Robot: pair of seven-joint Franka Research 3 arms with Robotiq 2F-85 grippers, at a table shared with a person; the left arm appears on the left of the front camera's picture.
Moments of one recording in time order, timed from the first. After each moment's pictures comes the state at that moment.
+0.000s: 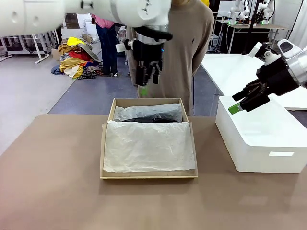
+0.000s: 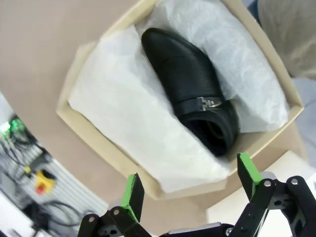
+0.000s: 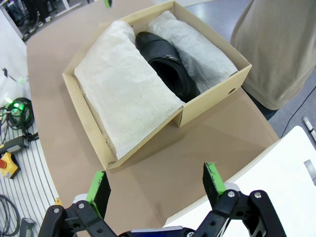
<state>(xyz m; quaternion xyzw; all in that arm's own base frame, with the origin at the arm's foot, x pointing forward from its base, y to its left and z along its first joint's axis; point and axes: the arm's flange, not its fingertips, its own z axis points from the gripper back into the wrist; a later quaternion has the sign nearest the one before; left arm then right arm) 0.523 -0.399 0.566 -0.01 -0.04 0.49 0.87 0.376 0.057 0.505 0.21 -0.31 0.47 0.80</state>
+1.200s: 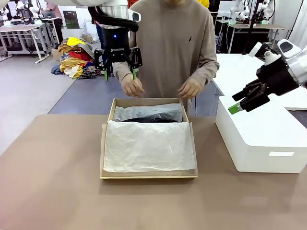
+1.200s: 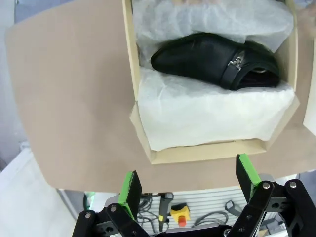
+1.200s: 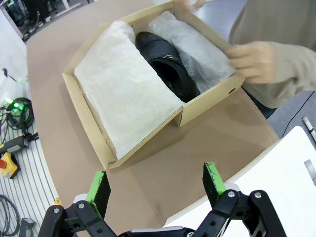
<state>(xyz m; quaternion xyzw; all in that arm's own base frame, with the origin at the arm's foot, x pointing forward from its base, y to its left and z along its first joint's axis) 0.517 -0.296 0.603 -0.02 -0.01 0.05 1.00 0.376 0.057 0.506 0.21 -0.31 0.47 0.80</state>
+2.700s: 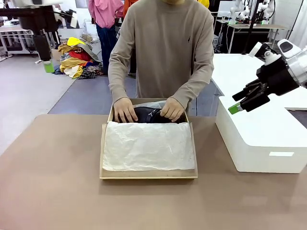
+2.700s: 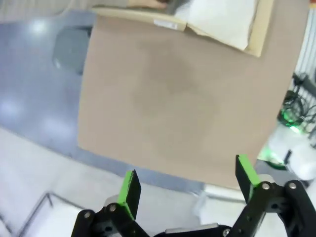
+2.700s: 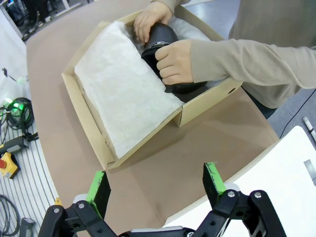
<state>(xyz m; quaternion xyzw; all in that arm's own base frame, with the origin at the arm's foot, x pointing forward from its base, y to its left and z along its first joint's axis) 0.485 -0.072 0.651 0.00 -0.04 -0.56 0.83 0.376 0.057 0.506 0.21 -0.31 0.47 0.80</state>
